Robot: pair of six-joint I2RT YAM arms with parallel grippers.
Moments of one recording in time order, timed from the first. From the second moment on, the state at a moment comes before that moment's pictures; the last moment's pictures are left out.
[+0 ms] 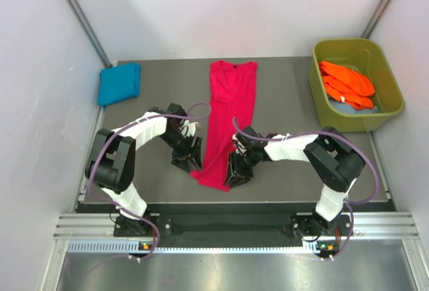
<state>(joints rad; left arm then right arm) -0.35 1.70 1.06 -0.95 0.61 -0.16 0.78 1.76 0.87 -0.28 -0.59 0.87</state>
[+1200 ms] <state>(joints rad) -0.41 1.71 1.01 -0.93 0.63 -0.19 0.68 1.58 0.74 -0.39 -0.54 0.73</state>
